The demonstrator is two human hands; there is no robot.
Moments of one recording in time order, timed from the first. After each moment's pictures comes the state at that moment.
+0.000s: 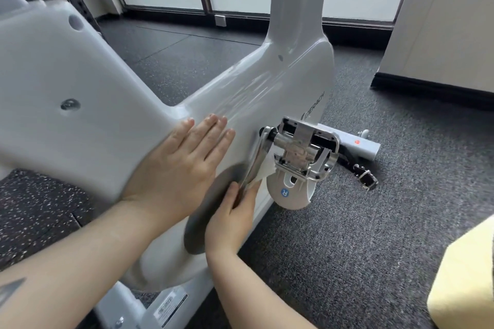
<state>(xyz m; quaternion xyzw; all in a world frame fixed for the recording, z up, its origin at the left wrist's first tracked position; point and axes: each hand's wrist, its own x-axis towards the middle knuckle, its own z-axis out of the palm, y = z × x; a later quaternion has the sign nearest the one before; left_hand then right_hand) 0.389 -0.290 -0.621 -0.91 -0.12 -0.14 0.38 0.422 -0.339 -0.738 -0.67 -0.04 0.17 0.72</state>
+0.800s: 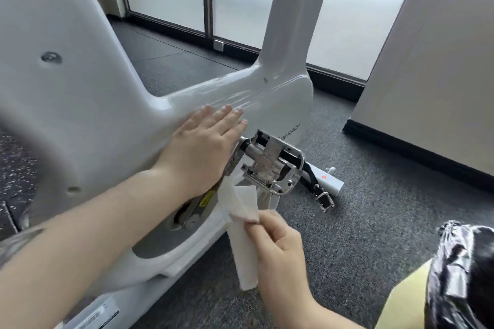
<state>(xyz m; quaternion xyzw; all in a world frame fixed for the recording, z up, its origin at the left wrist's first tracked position) 0.454 -0.315 -0.627 -0.95 -0.19 -0.19 0.13 0.503 -0.486 -0.703 -0.63 -0.31 0.24 0.67</state>
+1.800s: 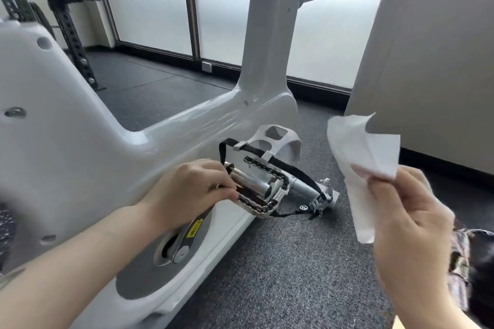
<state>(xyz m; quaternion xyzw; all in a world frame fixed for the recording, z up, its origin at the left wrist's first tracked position) 0.461 -0.308 -0.632 -0.95 -0.03 -0.28 -0.15 0.594 -0.547 -0.616 -0.63 -0.29 -0.06 0.72</state>
